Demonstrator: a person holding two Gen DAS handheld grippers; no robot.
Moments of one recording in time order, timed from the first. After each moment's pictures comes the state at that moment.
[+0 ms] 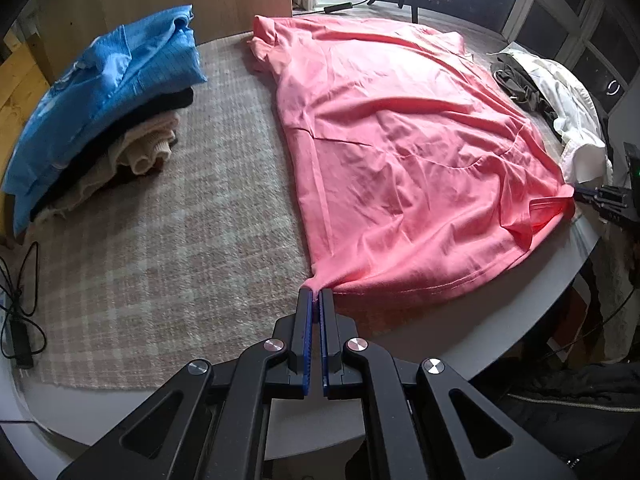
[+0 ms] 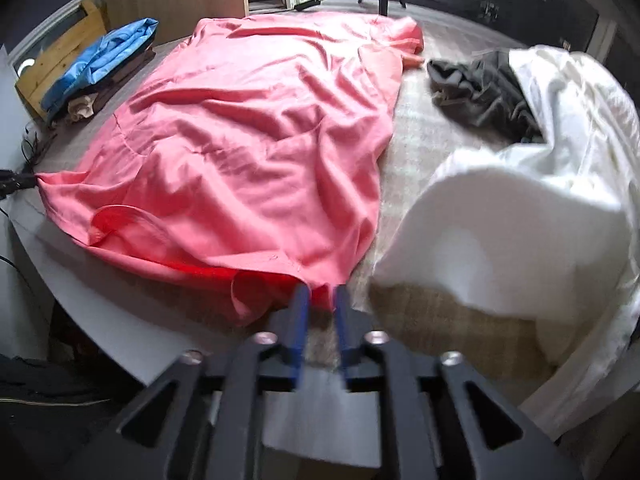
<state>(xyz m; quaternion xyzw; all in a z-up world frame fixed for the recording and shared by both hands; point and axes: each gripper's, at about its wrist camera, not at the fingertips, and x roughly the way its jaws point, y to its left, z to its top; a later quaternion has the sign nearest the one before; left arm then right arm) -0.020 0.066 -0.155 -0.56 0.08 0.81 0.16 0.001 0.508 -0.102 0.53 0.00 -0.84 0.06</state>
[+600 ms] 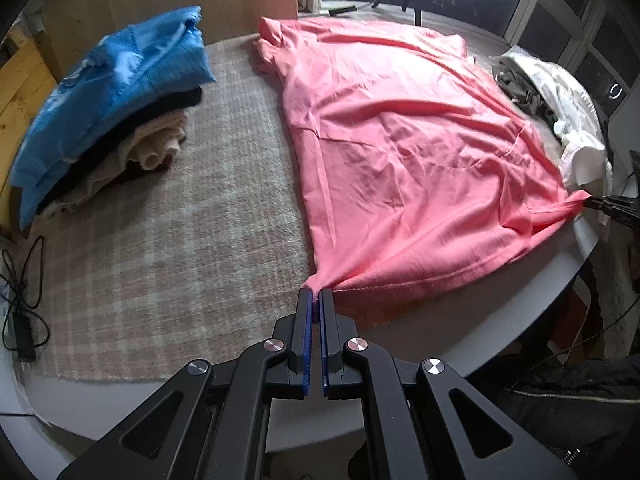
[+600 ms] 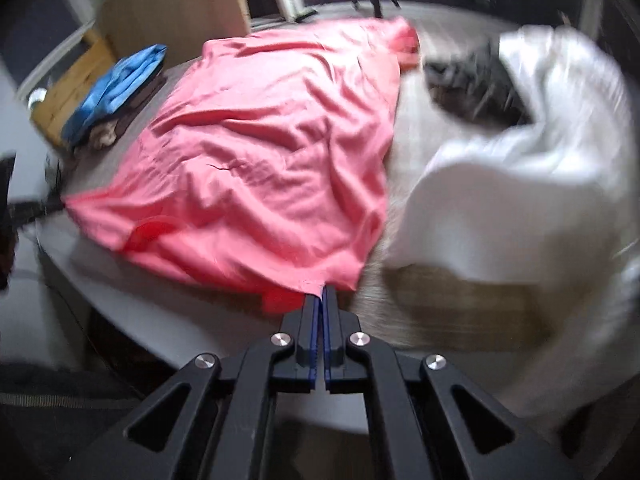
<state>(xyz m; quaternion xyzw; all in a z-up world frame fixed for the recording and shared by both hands) -0.007 0.052 -0.134 -0.55 0.07 0.82 0.15 0.028 0.514 -0.047 0.52 -0.02 -0.85 0.08</state>
